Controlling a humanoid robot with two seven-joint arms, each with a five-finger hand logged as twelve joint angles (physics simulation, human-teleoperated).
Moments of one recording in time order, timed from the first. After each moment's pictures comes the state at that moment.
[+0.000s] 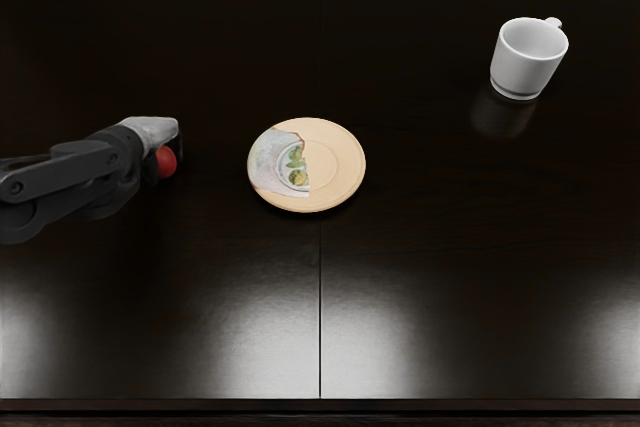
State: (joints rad) left arm -1.13 0.45 -0.03 -1.14 1.31 -0.07 0.61; right arm -0.11 0.00 -0.14 0.16 0.06 0.02 -0.26
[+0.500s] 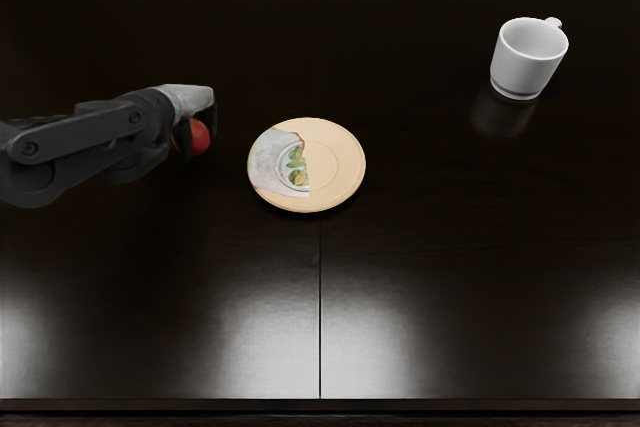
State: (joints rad) left arm -1.28 0.39 -0.05 -1.15 1.23 -0.15 0.61; right arm -0.11 0.00 -0.14 0.16 0.05 0.02 -0.26
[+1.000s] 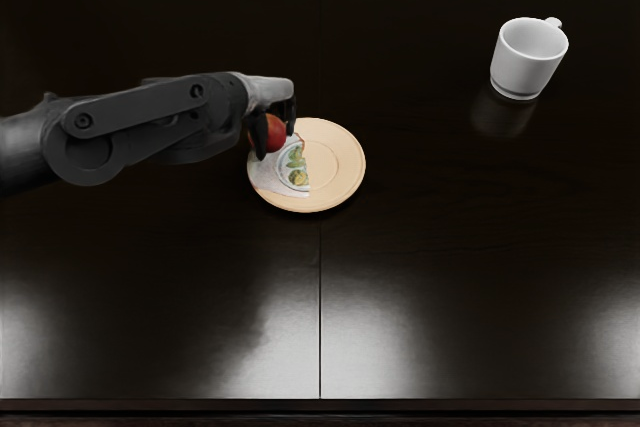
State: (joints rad) left arm -1.34 0.23 -0.10 -1.15 1.15 -0.20 0.61; right arm -0.10 0.00 -0.14 0.16 0.05 0.02 -0.26
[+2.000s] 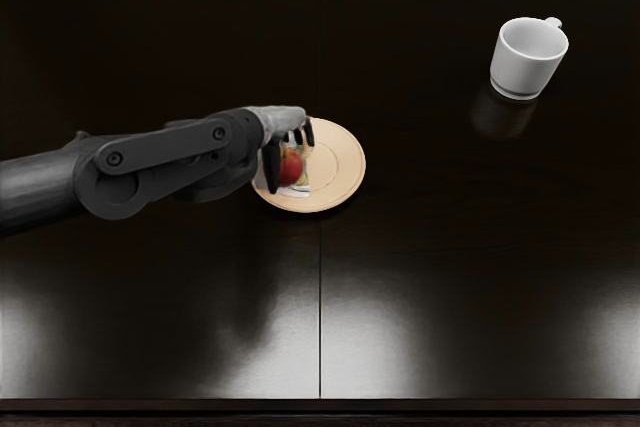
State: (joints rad) left arm -1.25 0.18 -0.08 -1.14 1.16 -0.09 0.61; right arm -0.10 0.00 -0.14 0.16 0.05 0.02 -0.26
